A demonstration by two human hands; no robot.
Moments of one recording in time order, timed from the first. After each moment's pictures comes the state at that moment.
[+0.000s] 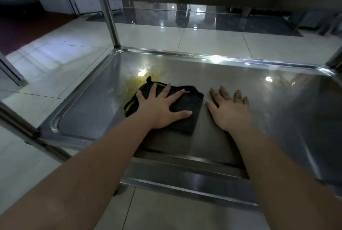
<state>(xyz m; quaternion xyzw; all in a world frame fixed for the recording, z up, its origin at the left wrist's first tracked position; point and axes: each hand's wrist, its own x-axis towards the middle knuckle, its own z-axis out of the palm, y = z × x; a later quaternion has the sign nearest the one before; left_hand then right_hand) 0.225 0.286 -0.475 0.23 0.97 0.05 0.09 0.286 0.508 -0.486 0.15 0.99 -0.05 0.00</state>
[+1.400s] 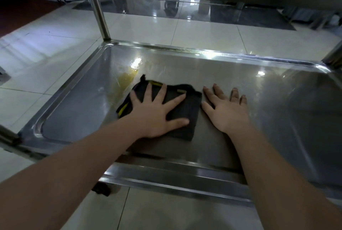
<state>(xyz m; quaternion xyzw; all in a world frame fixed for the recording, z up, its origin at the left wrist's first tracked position) 0.232 0.279 -0.480 0.29 0.95 0.01 0.08 0.287 0.506 -0.485 0.13 0.99 -0.03 0.02</state>
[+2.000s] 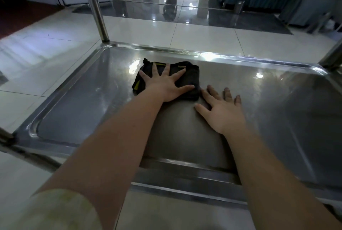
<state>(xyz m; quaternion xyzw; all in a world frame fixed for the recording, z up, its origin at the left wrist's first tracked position) 0.149 0.345 -0.474 0.21 0.97 0.03 0.07 0.286 0.507 -0.486 0.10 0.99 -0.05 0.01</state>
